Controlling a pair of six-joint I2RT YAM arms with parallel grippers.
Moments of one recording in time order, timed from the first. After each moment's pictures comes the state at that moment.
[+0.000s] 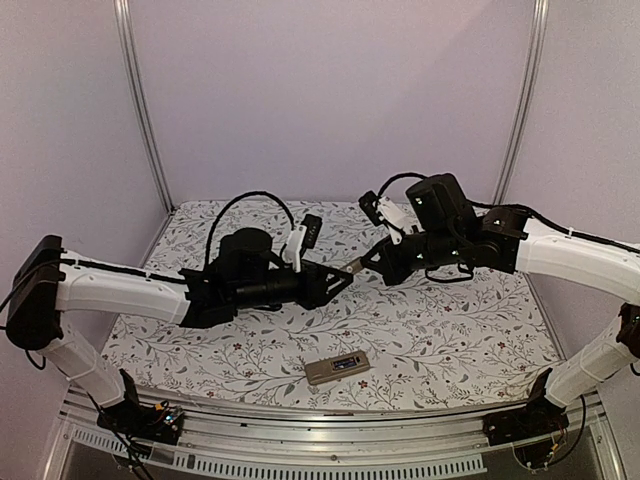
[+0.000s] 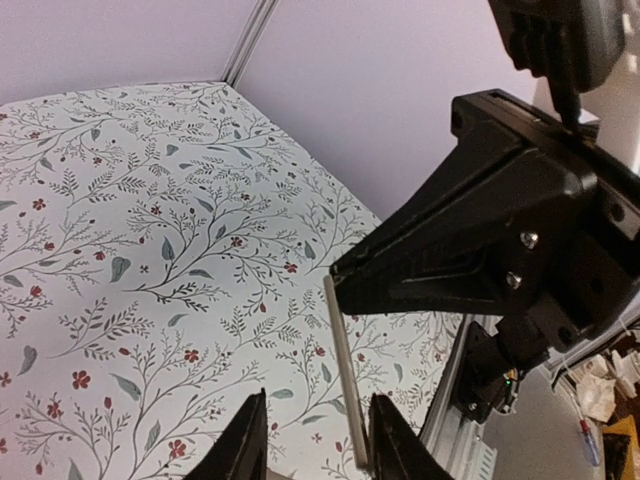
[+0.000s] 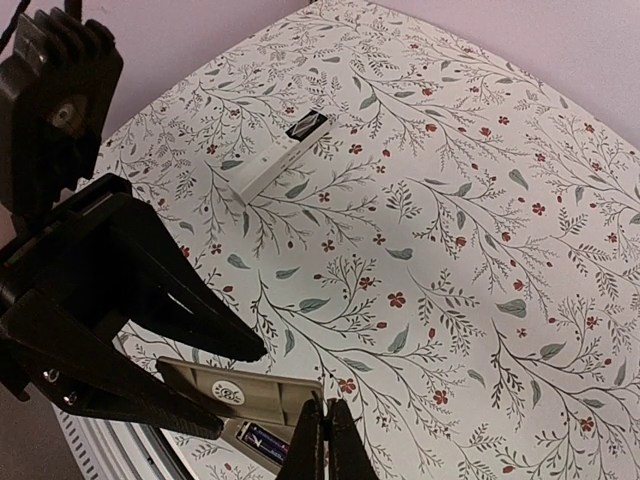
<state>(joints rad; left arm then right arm) -1.02 1.54 0.87 0.43 0.10 -0.52 0.91 1.43 1.22 -0.44 -0.05 0.17</state>
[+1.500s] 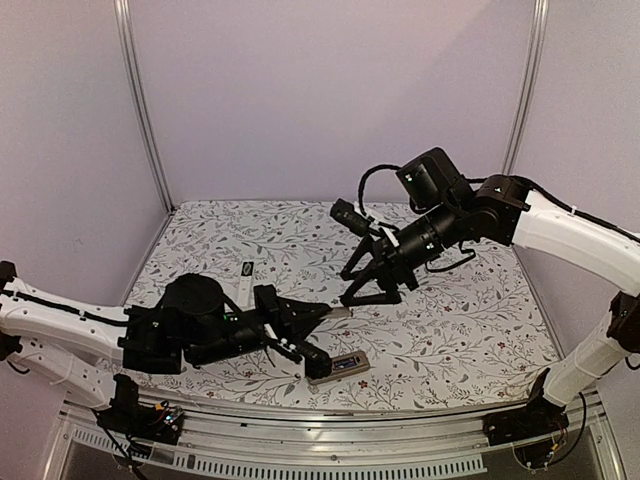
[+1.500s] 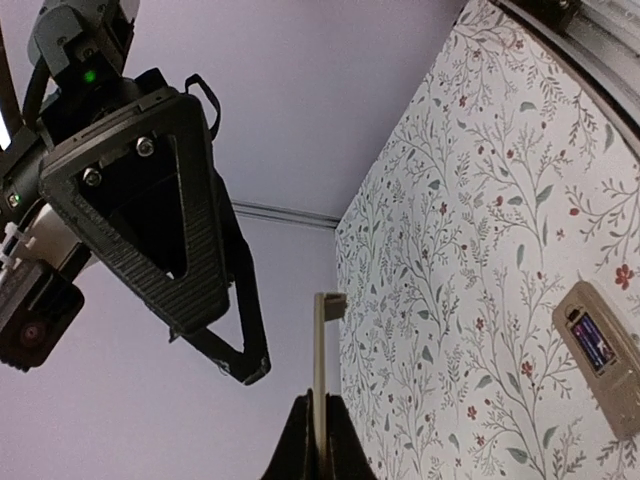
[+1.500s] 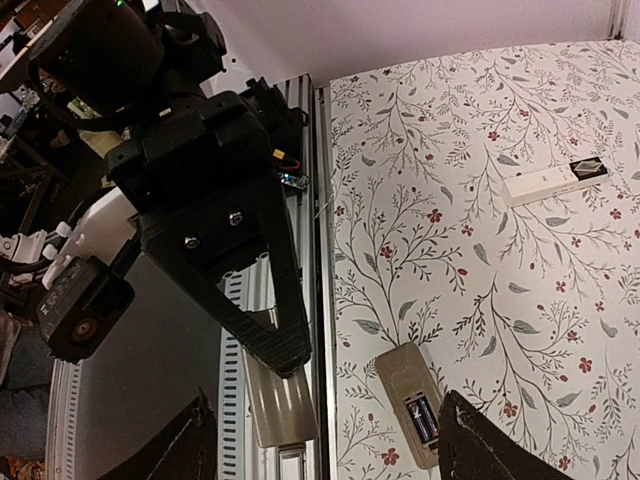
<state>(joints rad) -1.36 1.19 0.69 0.35 -0.27 1.23 0.90 1.50 1.47 -0.73 -0.69 -0.17</state>
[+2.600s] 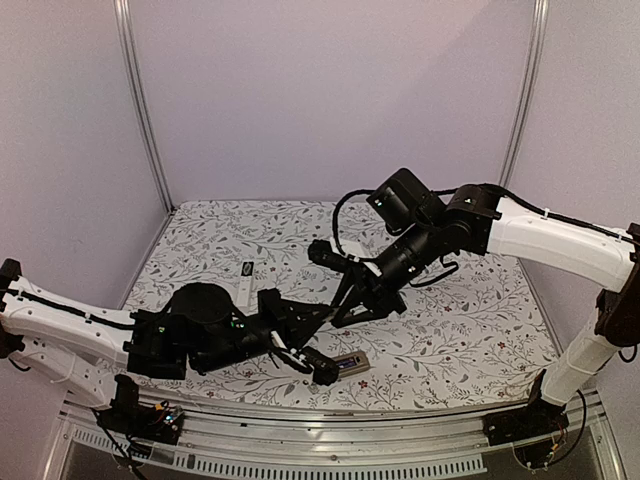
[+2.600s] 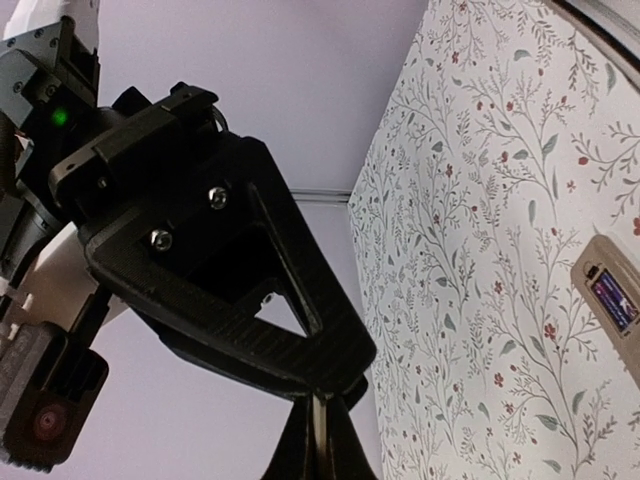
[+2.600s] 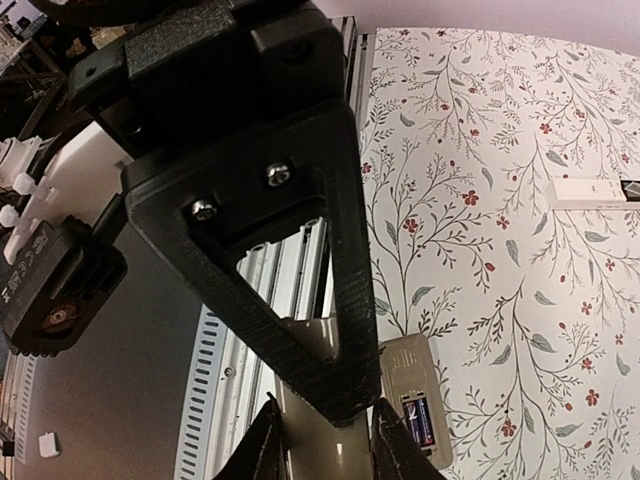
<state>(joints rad) -1.39 1.23 0.69 0.36 -0.39 1.38 1.00 1.60 1.50 -0.82 -0.66 -0.40</state>
